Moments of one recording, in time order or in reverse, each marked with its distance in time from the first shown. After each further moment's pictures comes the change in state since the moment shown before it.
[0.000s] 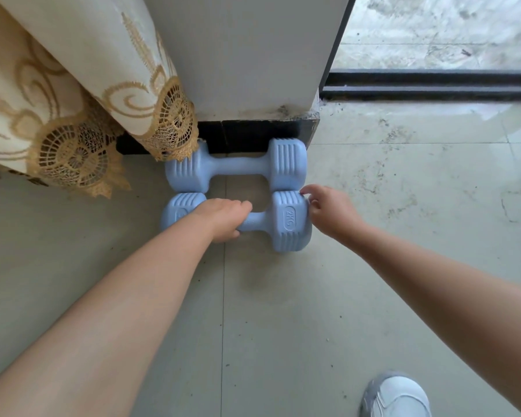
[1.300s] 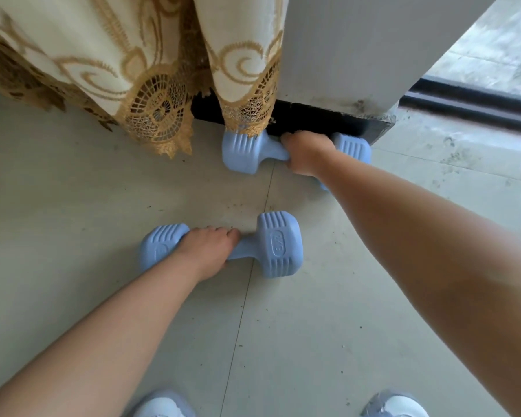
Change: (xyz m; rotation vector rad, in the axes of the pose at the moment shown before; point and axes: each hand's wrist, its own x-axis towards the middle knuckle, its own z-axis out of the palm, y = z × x) left_hand -0.068 -0.016 0.080 -0.138 -0.054 -0.186; right_hand 0.103 -0.102 0.031 -0.730 -0.075 -0.391
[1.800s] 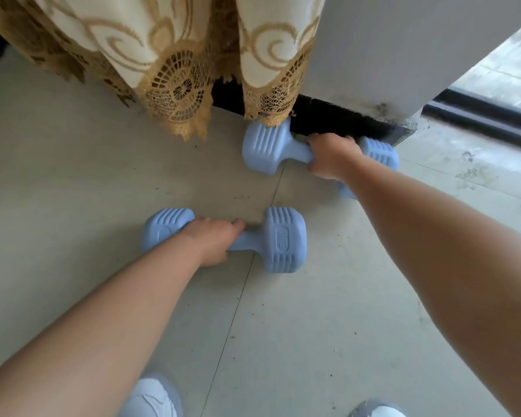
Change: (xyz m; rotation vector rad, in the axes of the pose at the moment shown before) left_hand -0.003 -0.001 -0.001 -0.152 -0.078 -0.033; right_hand -0.014 0.007 -0.002 0.032 -0.062 0.033
